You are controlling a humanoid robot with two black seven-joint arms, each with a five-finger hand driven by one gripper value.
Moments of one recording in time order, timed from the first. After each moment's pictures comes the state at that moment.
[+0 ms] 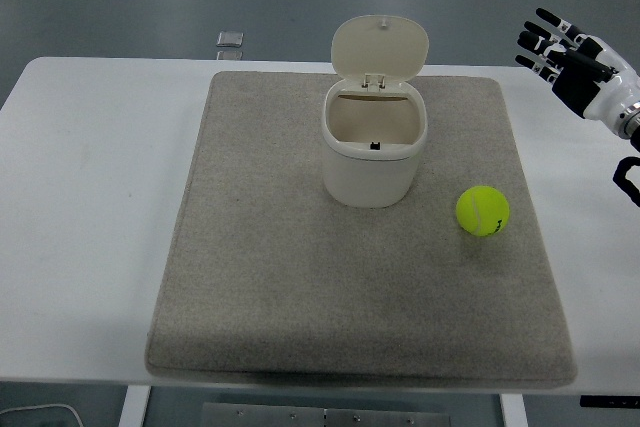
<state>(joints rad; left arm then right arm) 0.03 0.00 -0.13 -0.11 0.09 -0.10 -0.02 0.85 -0.56 0.58 0.98 0.01 0.05 0.13</state>
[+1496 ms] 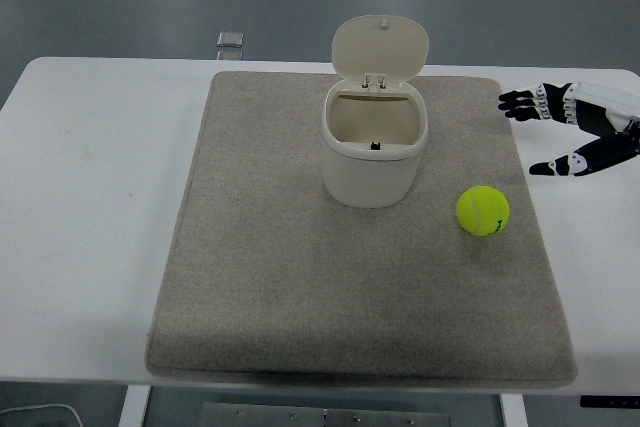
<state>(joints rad) 0.03 0.00 -0.13 -0.11 0.09 -0.10 -0.02 0.84 -0.85 0.51 1.09 -1.05 0.53 0.57</state>
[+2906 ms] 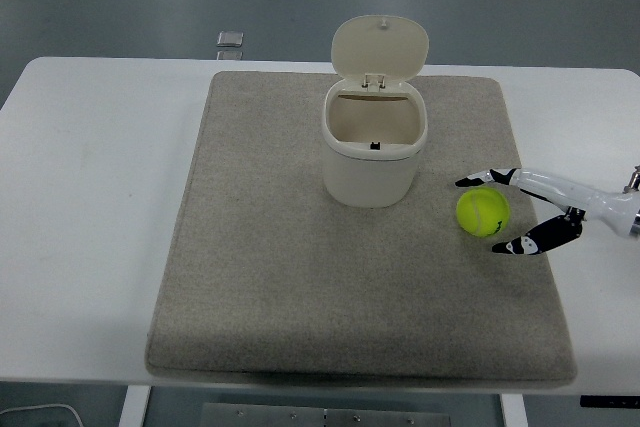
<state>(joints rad) 0.03 0.00 -0.13 -0.11 0.09 -0.10 -0.02 0.77 -0.81 0.28 1.21 -1.30 0.06 0.61</state>
